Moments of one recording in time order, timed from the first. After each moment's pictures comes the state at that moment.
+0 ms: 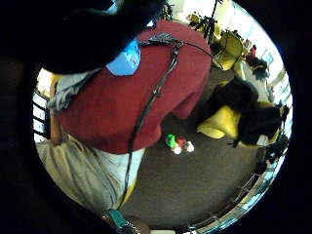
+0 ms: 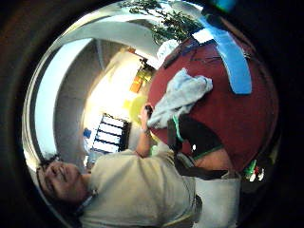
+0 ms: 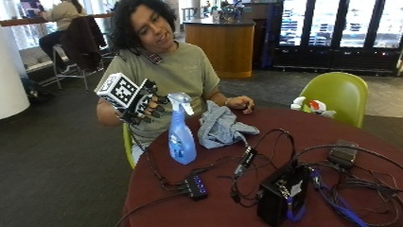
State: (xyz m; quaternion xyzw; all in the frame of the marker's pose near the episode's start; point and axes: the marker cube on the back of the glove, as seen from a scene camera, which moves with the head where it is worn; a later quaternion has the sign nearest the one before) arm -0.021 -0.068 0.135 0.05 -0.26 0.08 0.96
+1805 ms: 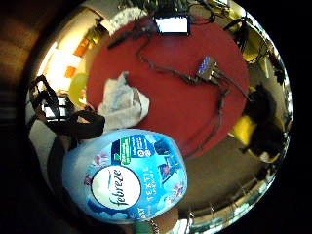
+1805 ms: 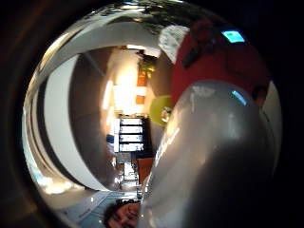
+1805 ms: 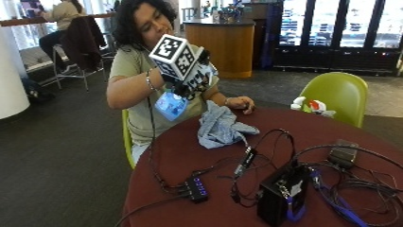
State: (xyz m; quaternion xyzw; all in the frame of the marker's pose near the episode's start) arm -0.098 -0.239 0.065 -0.14 -0.31 0.08 0.94
